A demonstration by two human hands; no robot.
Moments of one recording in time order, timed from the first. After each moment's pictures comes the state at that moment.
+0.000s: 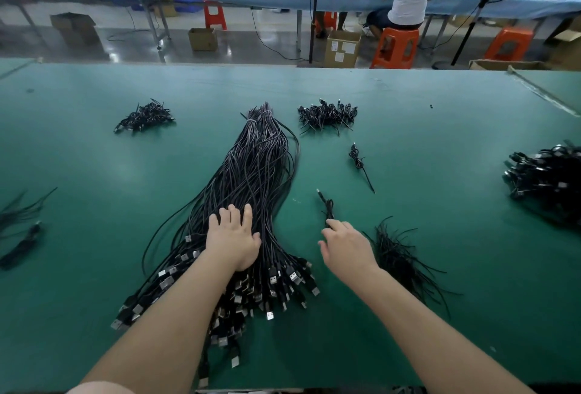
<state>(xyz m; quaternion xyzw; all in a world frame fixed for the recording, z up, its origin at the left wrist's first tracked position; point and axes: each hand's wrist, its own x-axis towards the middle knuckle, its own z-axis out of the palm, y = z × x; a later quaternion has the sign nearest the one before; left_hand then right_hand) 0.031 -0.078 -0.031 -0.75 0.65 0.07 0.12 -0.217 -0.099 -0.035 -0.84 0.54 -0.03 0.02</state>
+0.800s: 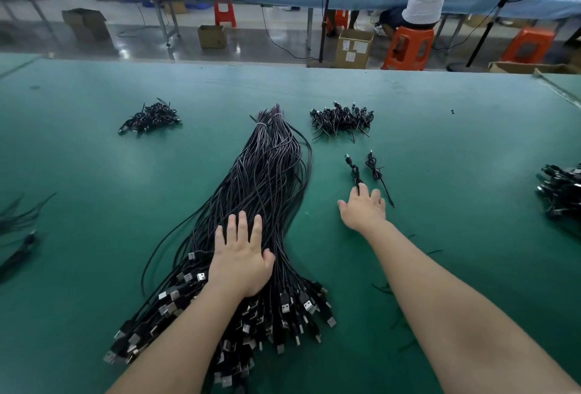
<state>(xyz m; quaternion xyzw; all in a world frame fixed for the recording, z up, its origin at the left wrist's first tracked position) 0.033 -0.081 -0.055 -0.75 0.65 0.05 0.03 -0.199 -0.246 -0.039 -0.71 0.69 0.08 0.10</state>
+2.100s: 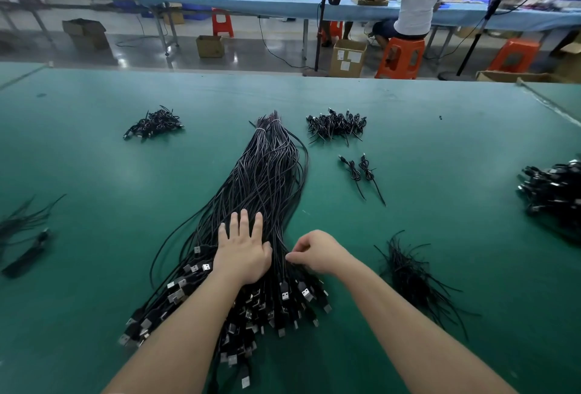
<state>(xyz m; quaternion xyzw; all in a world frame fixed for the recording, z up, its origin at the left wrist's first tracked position) 0.034 -0.081 -0.045 -0.75 0.66 0.09 0.03 -0.150 -0.118 -0.002 -0.74 0.55 -0.03 0.39</state>
